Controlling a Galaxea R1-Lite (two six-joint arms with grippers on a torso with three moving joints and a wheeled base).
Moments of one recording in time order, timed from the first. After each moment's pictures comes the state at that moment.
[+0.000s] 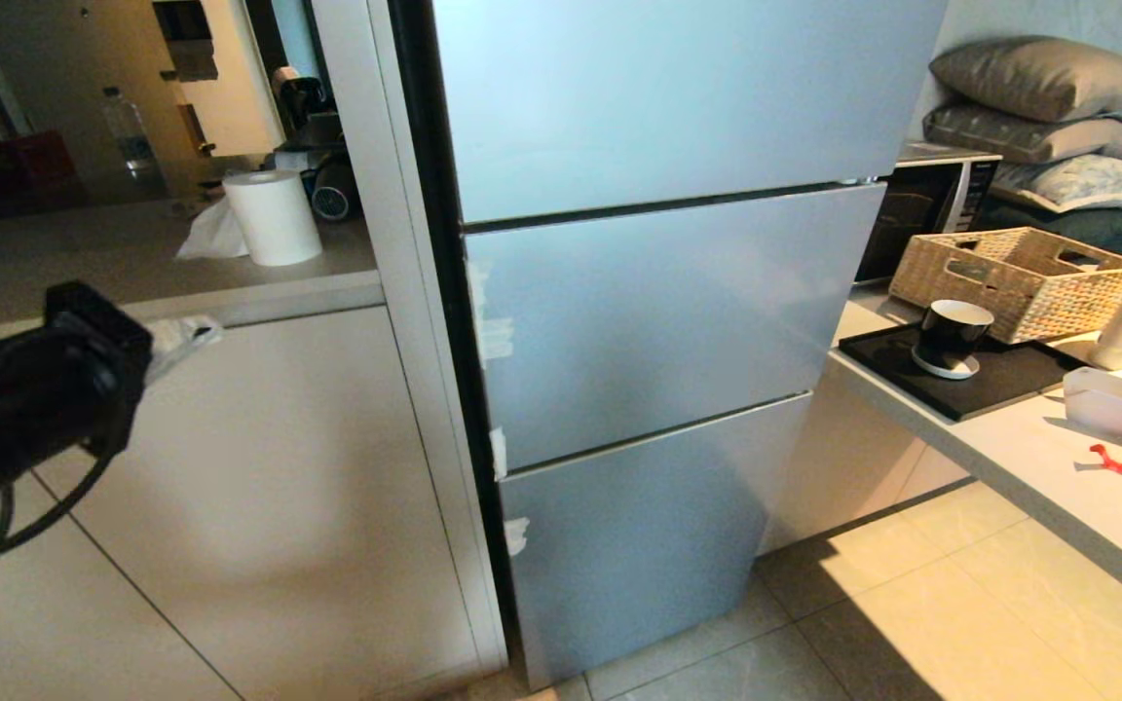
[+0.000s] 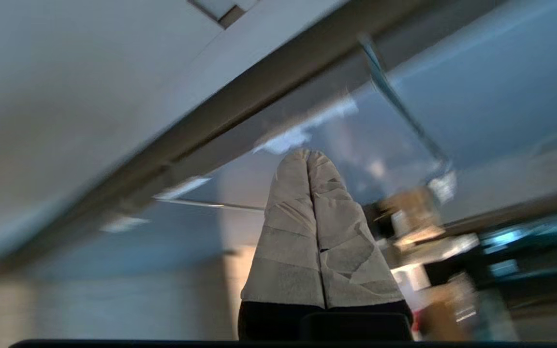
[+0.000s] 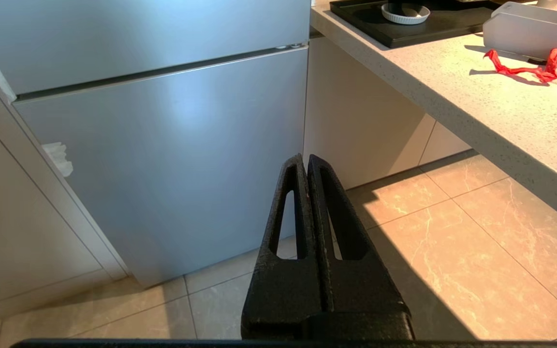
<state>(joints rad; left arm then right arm) -0.02 1.32 -0.70 -0.57 -0.13 -0.88 -0.01 0.00 0.00 0.01 -0.02 0.03</state>
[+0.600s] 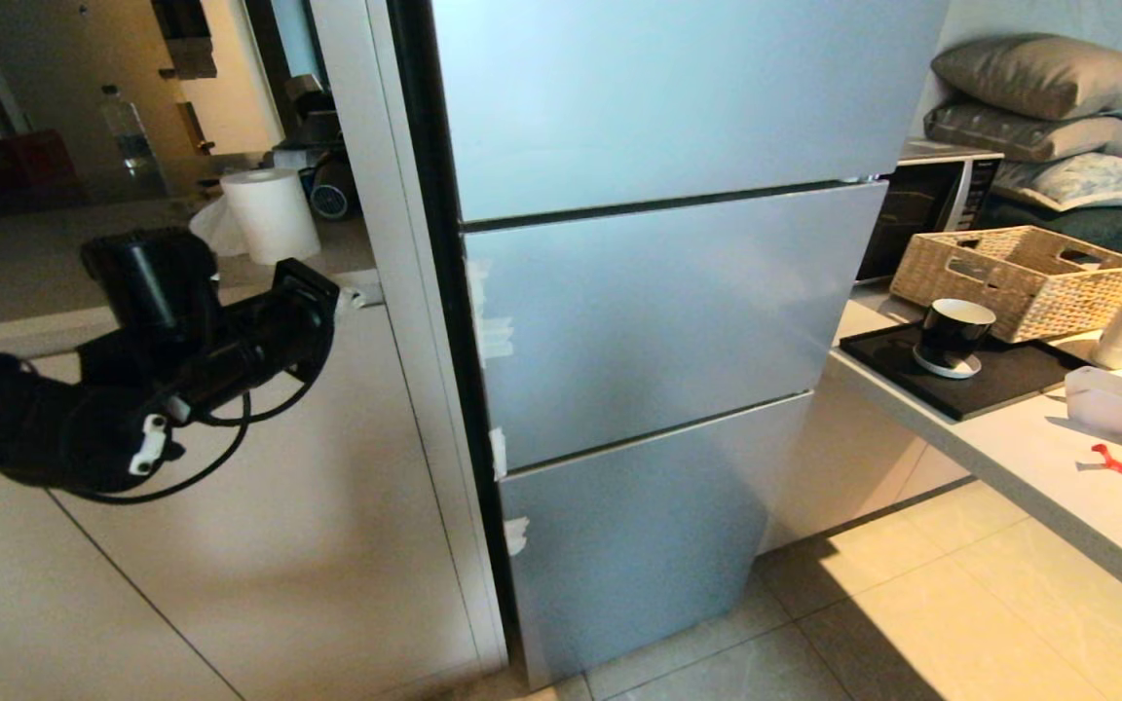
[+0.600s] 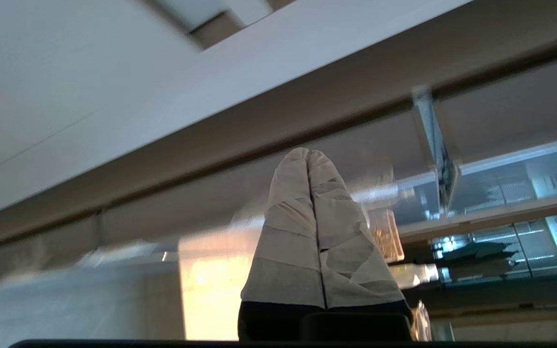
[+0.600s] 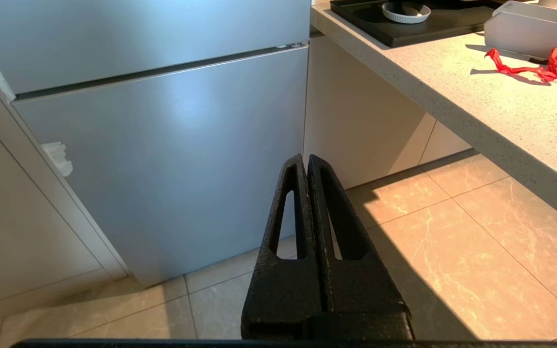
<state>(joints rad) -0.13 1.86 -1.04 -0.81 -0.11 -0.99 -0.01 0.00 0.00 0.01 -0.02 0.03</state>
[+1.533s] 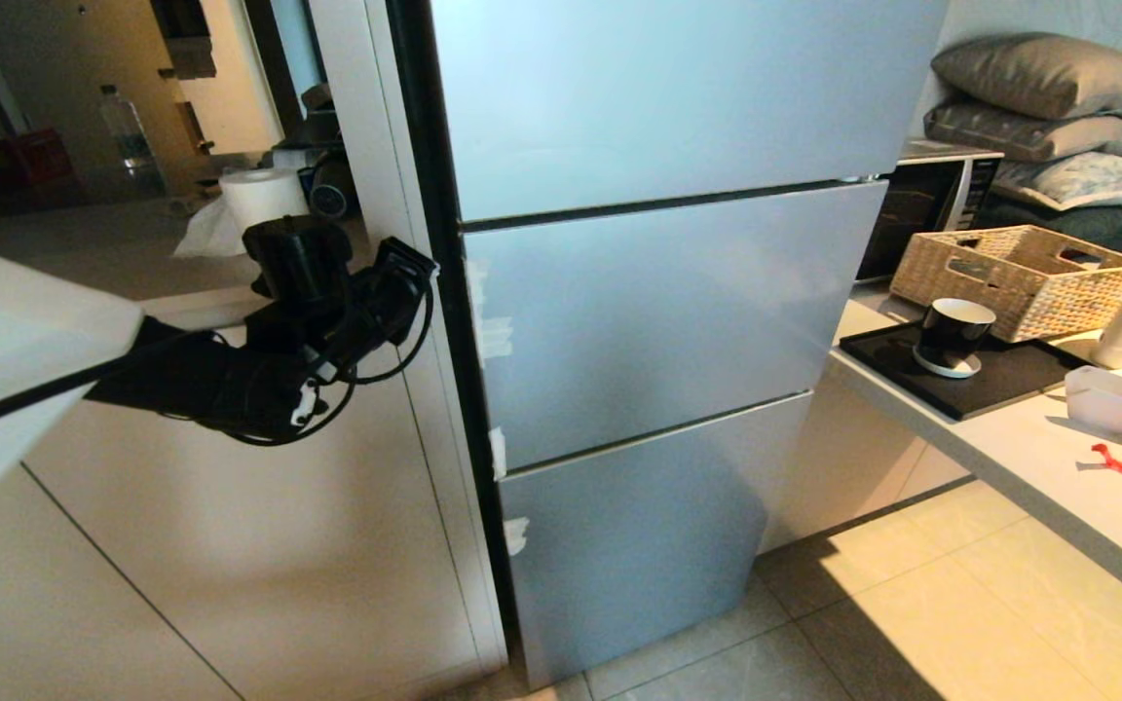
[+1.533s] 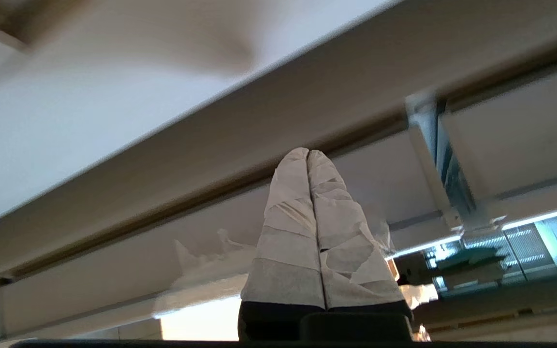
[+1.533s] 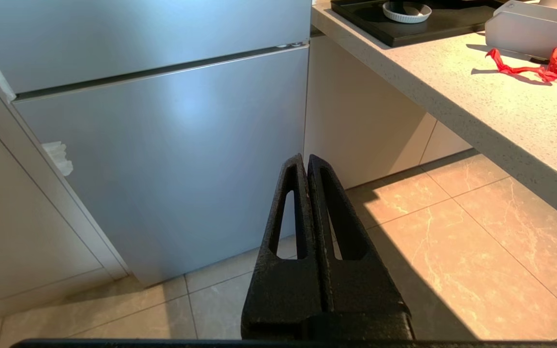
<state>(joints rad) -0.26 2.10 -1.38 -0.82 0.02 -0.99 -0.01 0.00 0.00 0.01 -0.02 0.03</state>
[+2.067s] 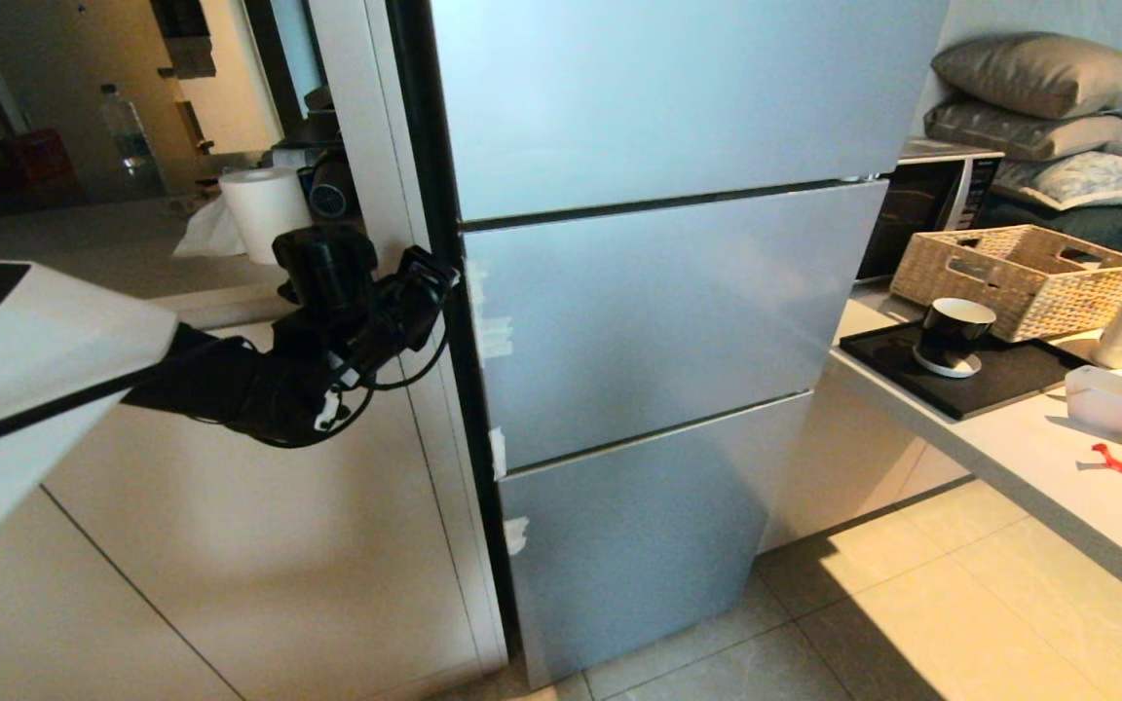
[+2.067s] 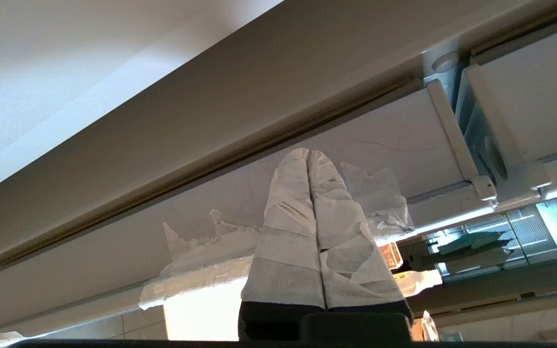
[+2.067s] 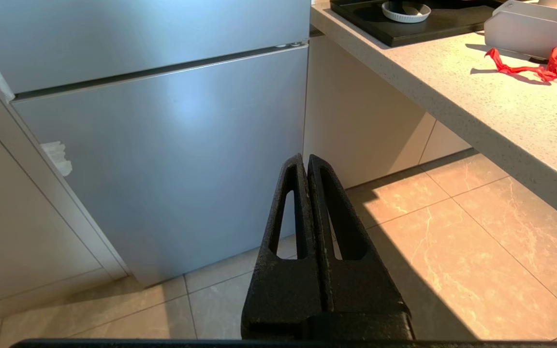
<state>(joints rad) -0.30 2.13 -1.39 -0.82 0.02 -0.97 -0.01 0.00 0.00 0.01 -0.02 0.03</state>
